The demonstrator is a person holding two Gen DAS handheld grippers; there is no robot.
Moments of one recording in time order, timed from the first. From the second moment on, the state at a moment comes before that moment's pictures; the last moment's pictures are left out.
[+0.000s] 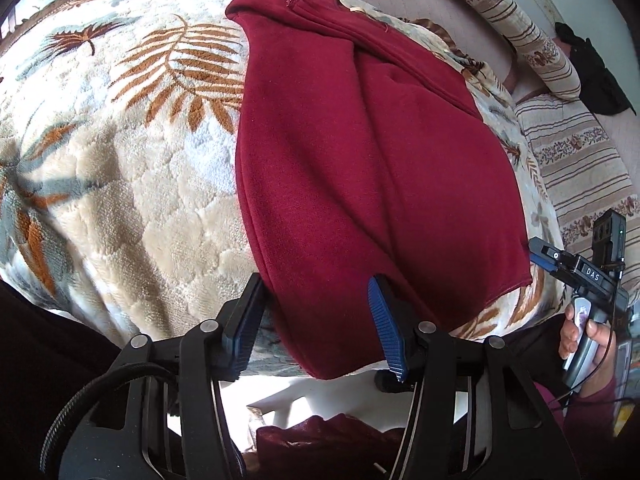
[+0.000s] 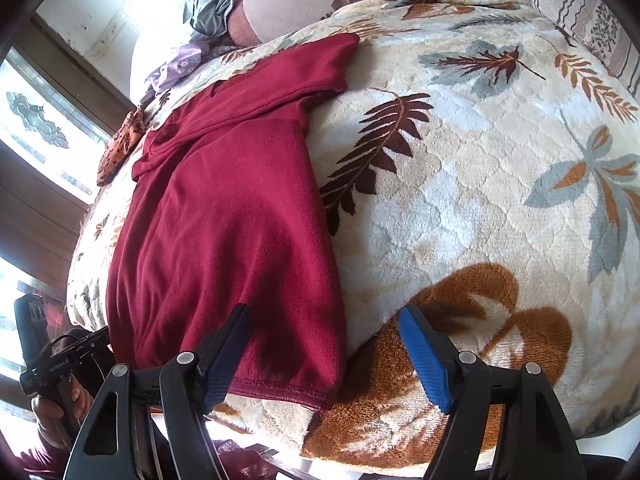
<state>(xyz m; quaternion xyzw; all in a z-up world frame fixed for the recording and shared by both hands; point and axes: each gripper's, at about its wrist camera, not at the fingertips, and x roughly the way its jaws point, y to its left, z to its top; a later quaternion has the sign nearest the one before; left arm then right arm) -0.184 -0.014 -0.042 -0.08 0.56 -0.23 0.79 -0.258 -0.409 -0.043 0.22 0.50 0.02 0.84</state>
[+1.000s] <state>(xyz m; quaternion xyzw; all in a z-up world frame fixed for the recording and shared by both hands) -0.193 0.037 -0.002 -0.06 0.54 -0.23 0.81 -0.288 -0.370 -0.017 0.20 0.48 0.10 0.85</state>
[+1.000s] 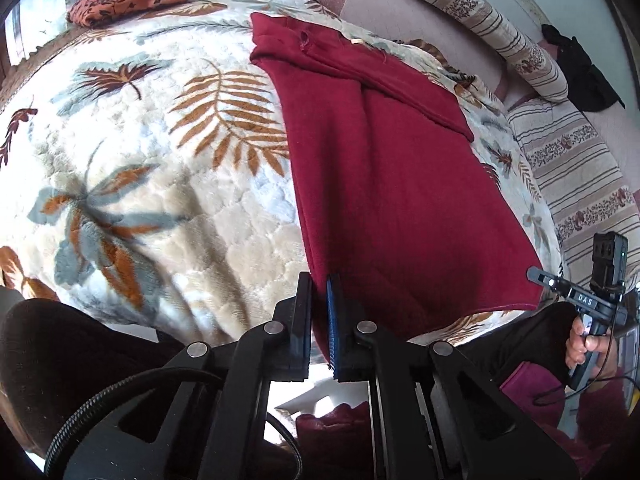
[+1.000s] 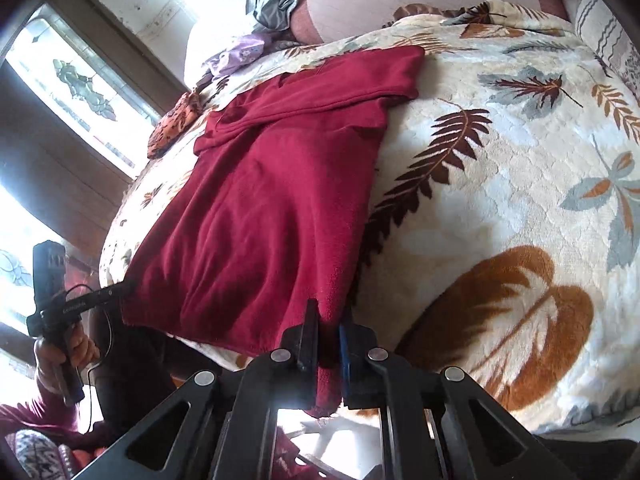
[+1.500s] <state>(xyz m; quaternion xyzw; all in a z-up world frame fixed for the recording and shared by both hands) -0.187 0.028 -0.047 -0.07 0.59 -0.19 0.78 -0.284 -0.355 -0.056 0.20 0.54 0.11 0.81</state>
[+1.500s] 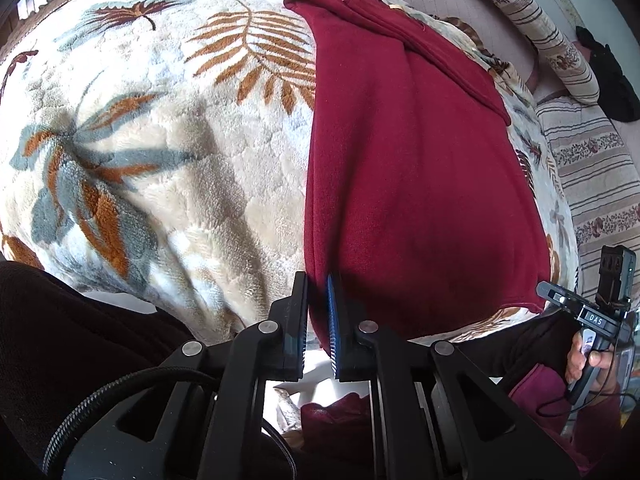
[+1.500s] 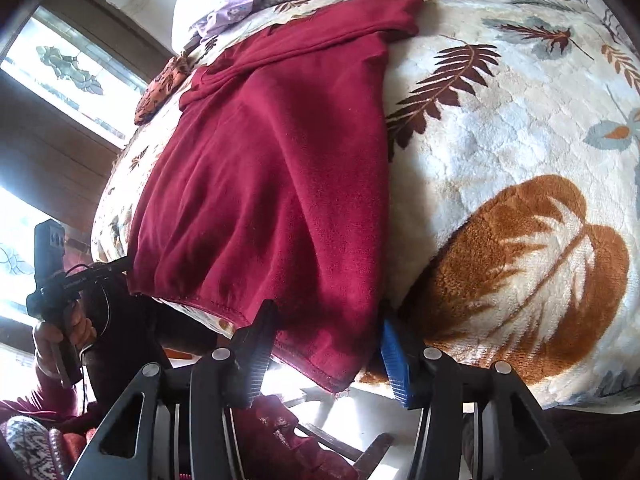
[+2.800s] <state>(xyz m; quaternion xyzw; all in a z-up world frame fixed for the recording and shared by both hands) -0.132 0.033 0.052 -0.16 0.45 -0.25 0.84 -0.240 -0.374 0.027 0.27 0.40 0.19 0.86</state>
